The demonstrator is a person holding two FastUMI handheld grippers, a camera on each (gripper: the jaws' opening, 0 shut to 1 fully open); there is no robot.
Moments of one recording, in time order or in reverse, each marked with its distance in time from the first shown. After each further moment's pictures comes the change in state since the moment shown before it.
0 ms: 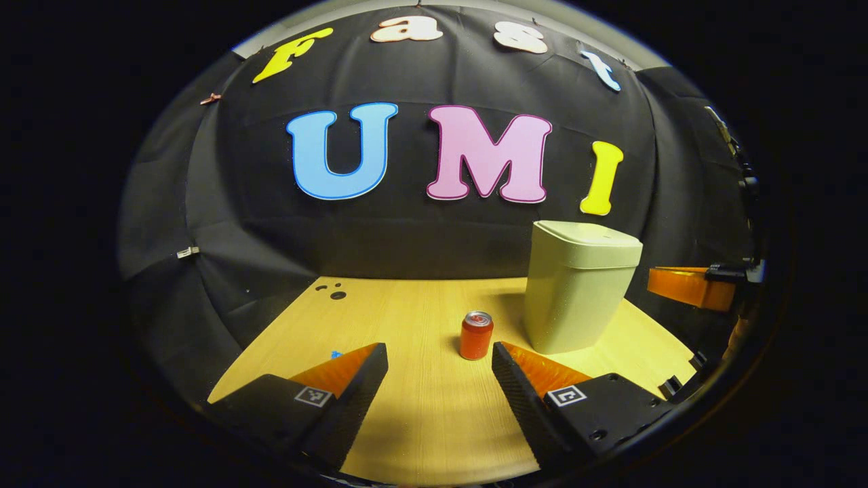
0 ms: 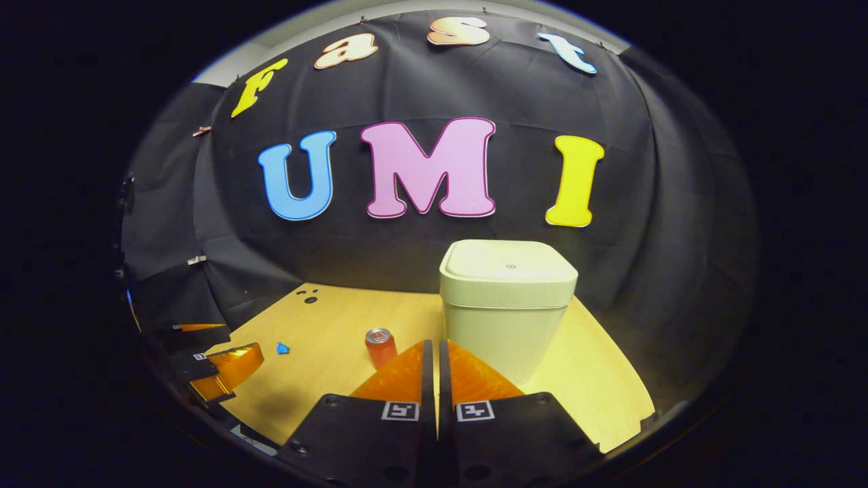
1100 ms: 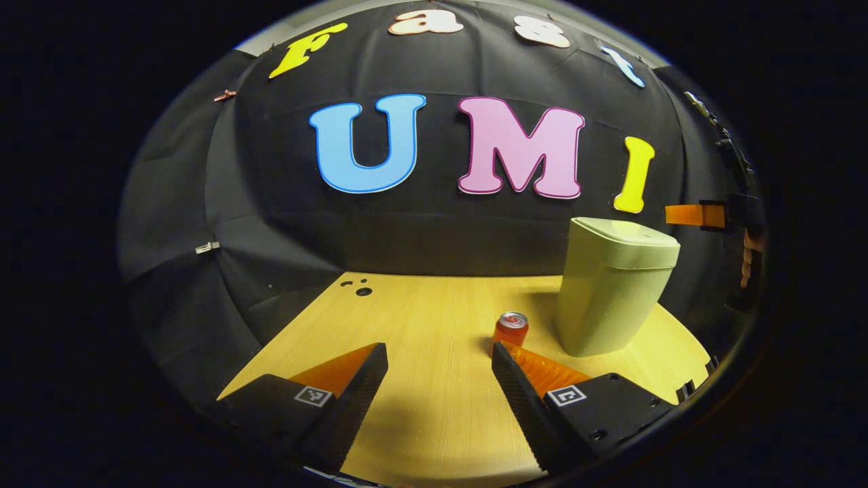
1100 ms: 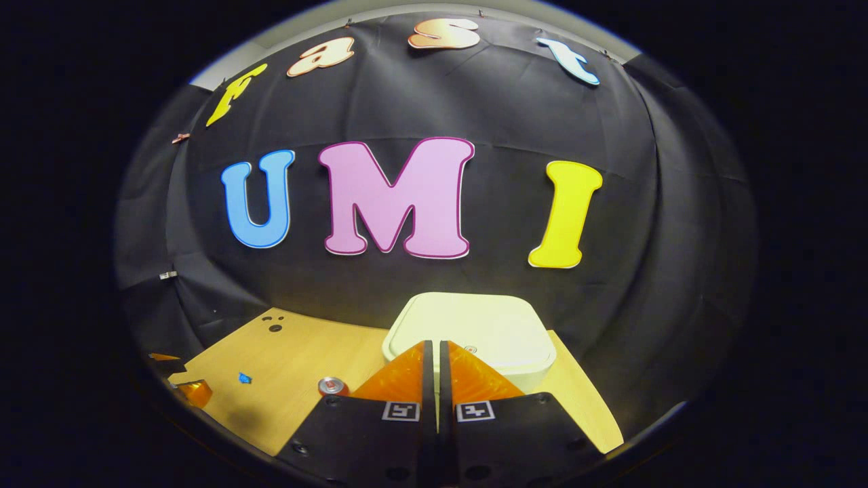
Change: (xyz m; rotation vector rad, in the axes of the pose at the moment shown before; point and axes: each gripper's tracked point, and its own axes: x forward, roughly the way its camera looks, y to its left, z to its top) left arm 0.021 0.037 -0.001 -0.021 0.024 0.131; right arm 0.090 -0.080 0.084 -0.033 -0.085 -0.106
